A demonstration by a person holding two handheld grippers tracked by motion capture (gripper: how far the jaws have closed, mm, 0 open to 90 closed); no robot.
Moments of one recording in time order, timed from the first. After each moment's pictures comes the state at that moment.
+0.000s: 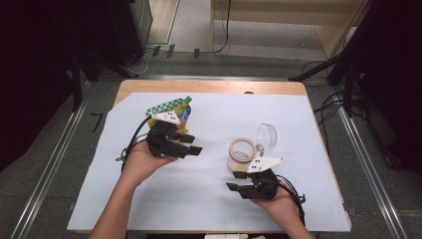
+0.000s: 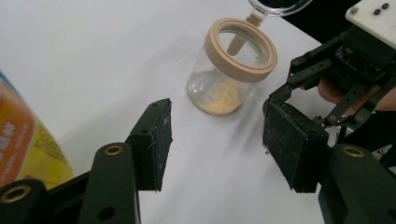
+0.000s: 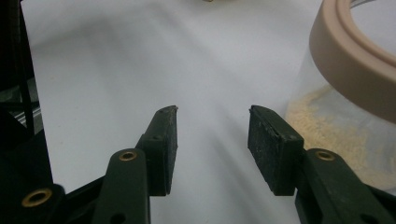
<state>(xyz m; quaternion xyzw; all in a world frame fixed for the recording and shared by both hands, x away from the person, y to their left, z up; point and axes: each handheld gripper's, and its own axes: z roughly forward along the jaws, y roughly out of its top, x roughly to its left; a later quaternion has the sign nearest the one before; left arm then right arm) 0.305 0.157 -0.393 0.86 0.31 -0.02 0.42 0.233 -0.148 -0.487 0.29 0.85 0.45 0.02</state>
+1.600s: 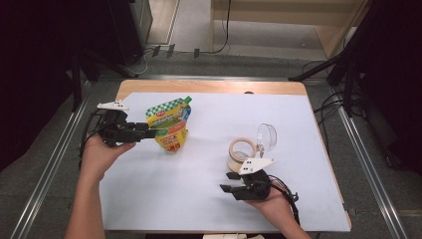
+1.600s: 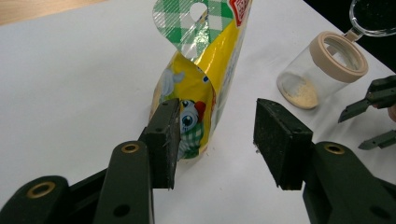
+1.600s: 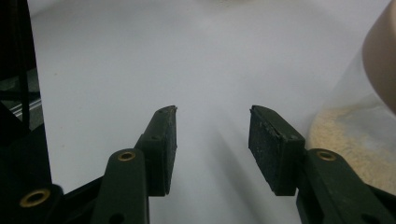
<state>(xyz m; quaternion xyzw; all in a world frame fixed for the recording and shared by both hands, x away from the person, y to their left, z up) 0.319 0.265 -0.386 0.81 0.42 0.05 0.41 0.234 -0.130 -0.490 0.26 0.86 0.44 0.02</state>
